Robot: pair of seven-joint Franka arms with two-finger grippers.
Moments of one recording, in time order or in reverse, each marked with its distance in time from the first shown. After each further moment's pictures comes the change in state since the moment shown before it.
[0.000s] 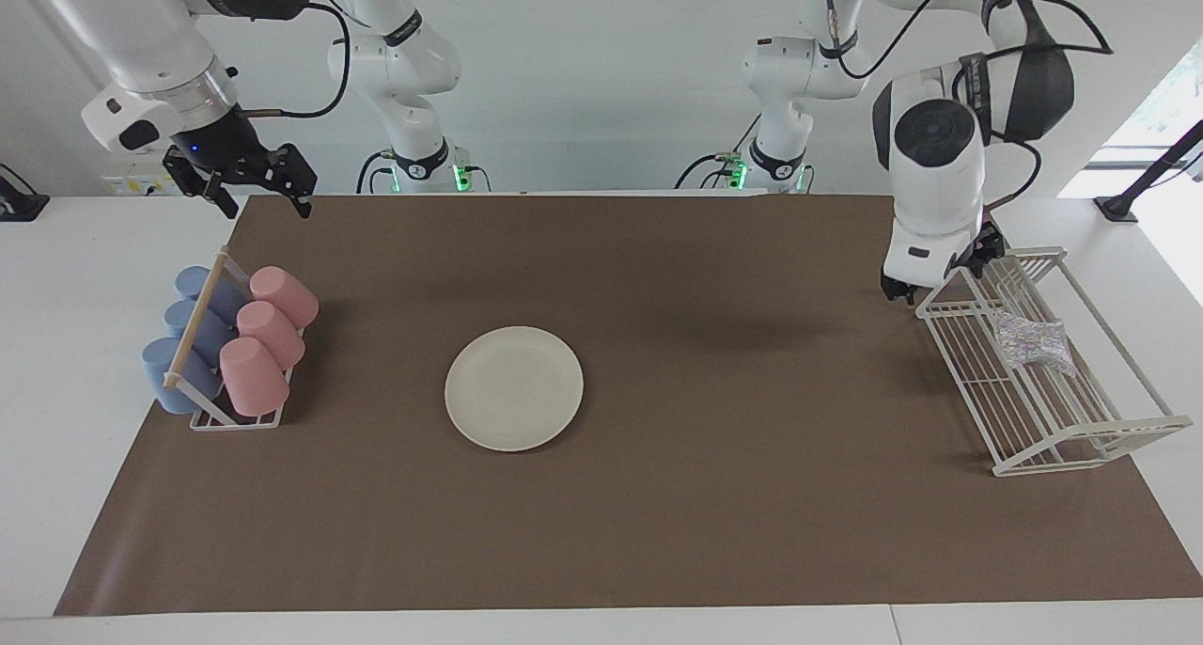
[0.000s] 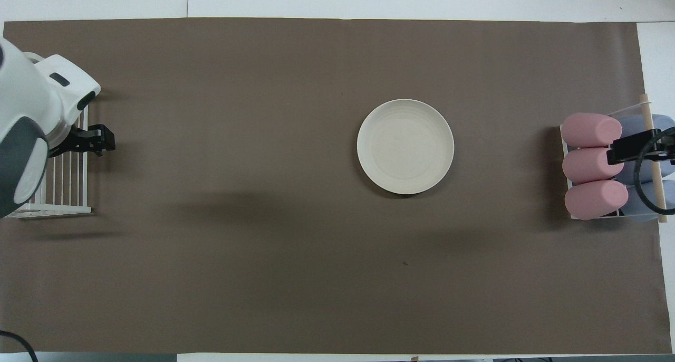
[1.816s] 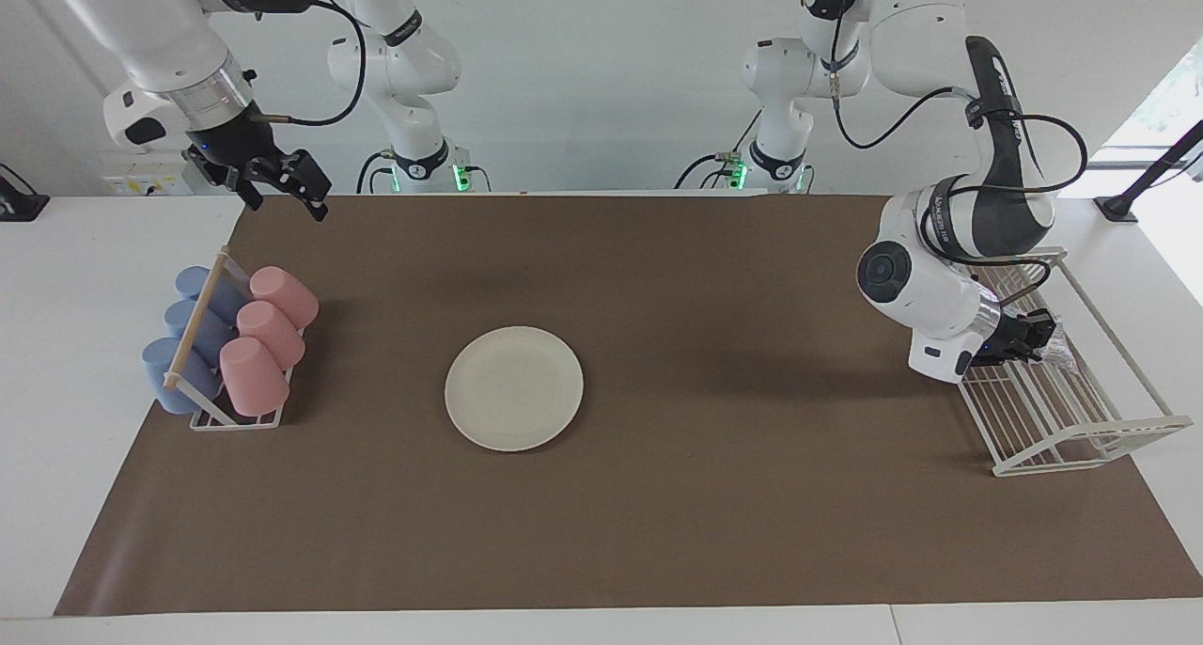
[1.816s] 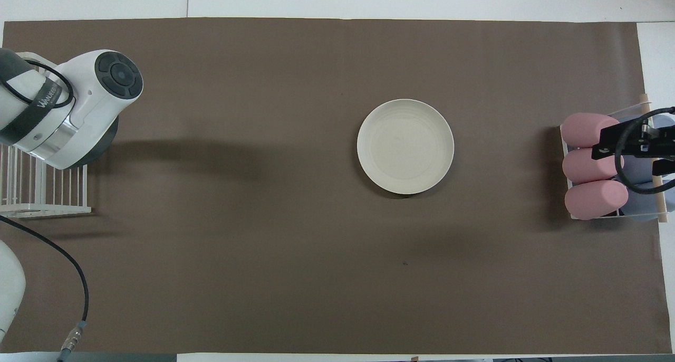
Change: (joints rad) left arm 0.072 0.194 0.010 0.037 0.438 0.115 -0.077; right arm 0.004 -0.003 0.017 0.000 0.069 -0.017 0.310
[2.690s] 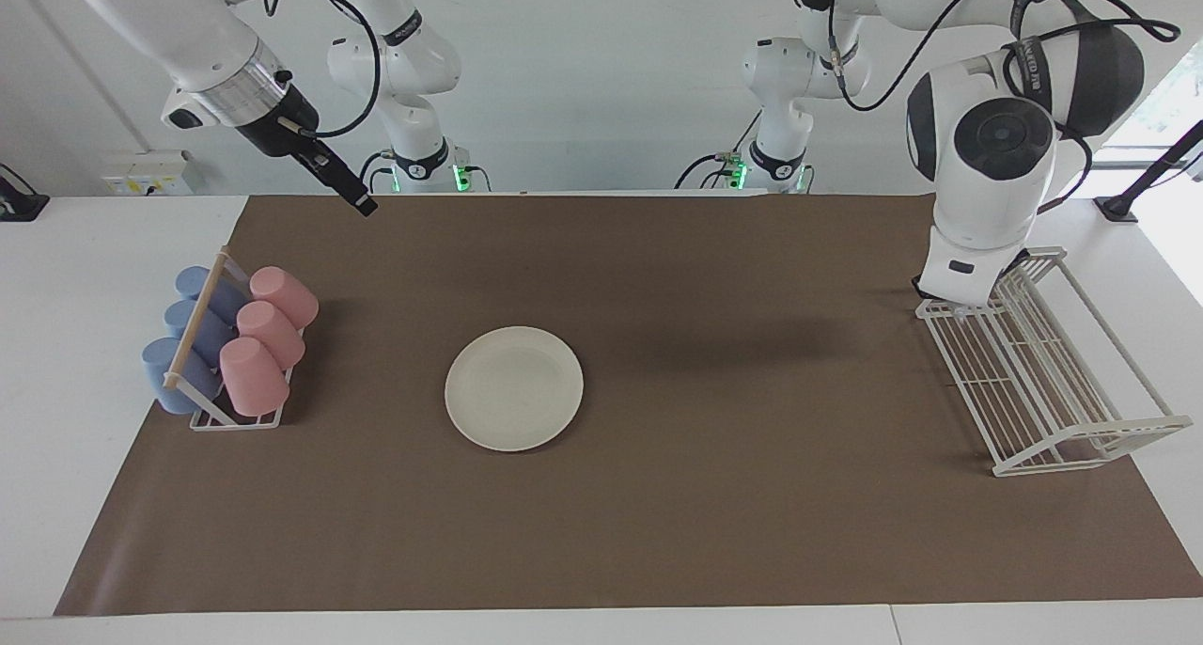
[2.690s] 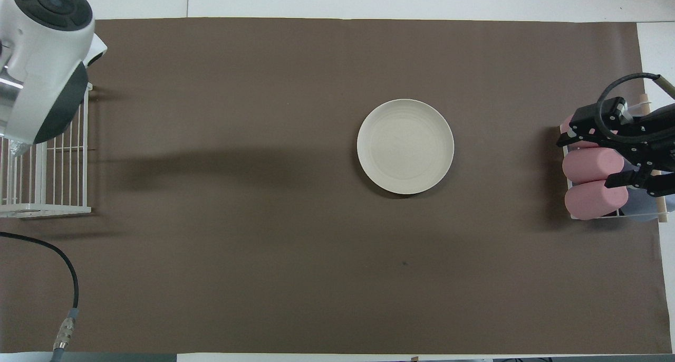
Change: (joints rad) left arm -0.029 -0.043 -0.046 0.437 -0.763 -0.453 0.190; right arm 0.003 -0.012 0.032 0.000 0.209 -0.082 0.602
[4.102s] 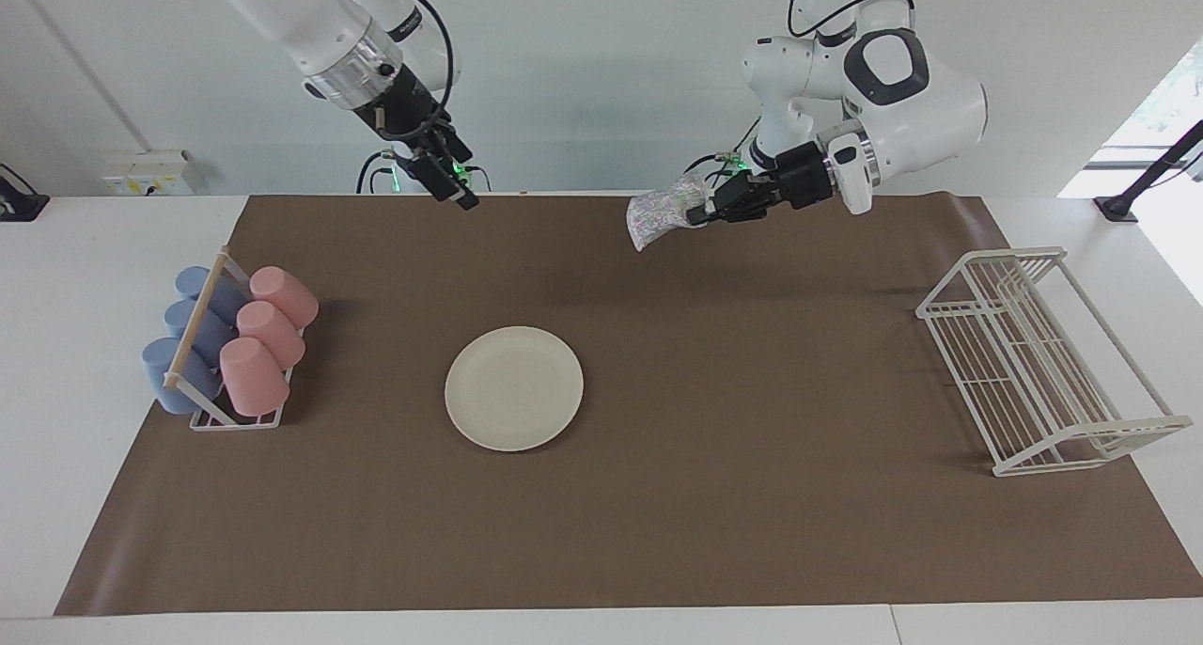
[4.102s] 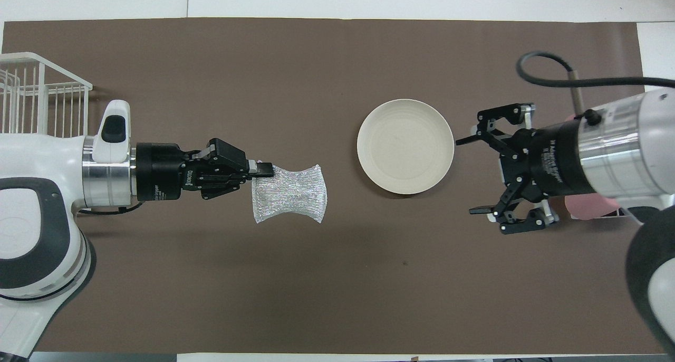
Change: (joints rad) left arm -0.090 -0.485 -0.005 -0.865 -1.531 0.576 0.223; right arm 0.224 -0.064 0.043 -0.136 0.201 0.305 0.733
